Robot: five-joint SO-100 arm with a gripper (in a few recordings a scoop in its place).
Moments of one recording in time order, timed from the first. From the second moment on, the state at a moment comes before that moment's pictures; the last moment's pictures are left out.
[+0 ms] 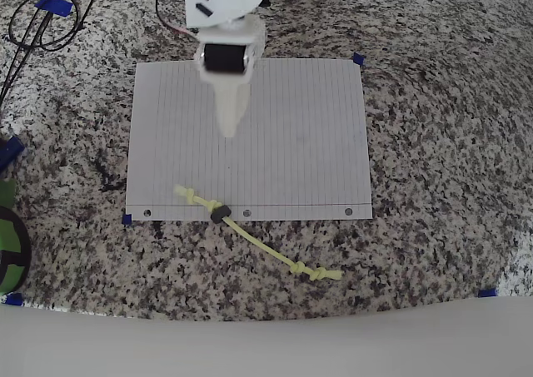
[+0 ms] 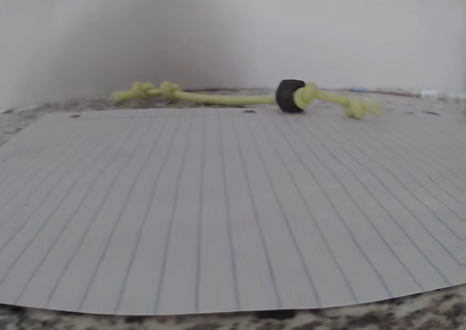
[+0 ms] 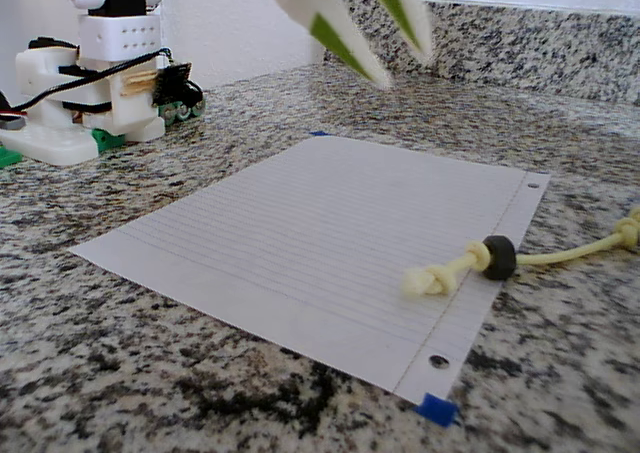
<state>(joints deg) 0.5 114.0 122.5 44.3 -101.7</state>
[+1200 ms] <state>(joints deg) 11.3 64.7 73.0 63.6 -110.4</state>
